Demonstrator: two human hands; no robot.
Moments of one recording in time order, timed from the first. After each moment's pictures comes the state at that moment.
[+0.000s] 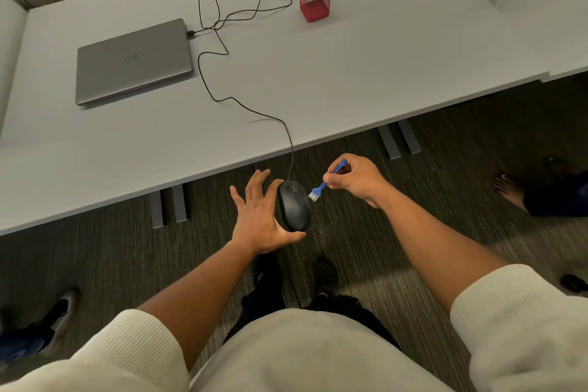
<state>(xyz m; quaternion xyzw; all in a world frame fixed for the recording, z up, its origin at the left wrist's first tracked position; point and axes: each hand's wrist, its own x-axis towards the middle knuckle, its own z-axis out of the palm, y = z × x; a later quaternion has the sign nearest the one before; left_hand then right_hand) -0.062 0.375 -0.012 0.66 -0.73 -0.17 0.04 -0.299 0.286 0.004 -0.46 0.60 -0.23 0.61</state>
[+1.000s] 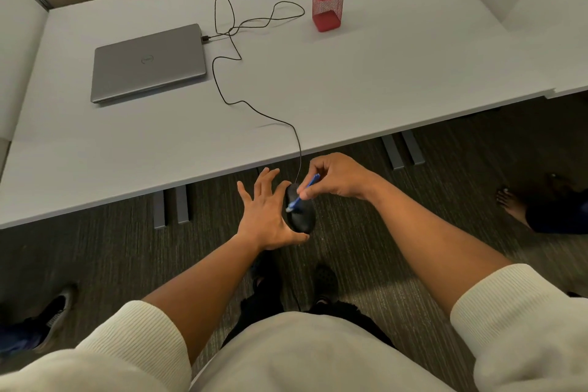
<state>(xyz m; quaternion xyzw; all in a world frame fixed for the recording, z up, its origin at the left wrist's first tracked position) -0.059 0.366 -0.003 0.65 -0.74 -0.17 -0.02 -0.258 0.278 0.054 -0.67 0.45 -0.10 0.58</state>
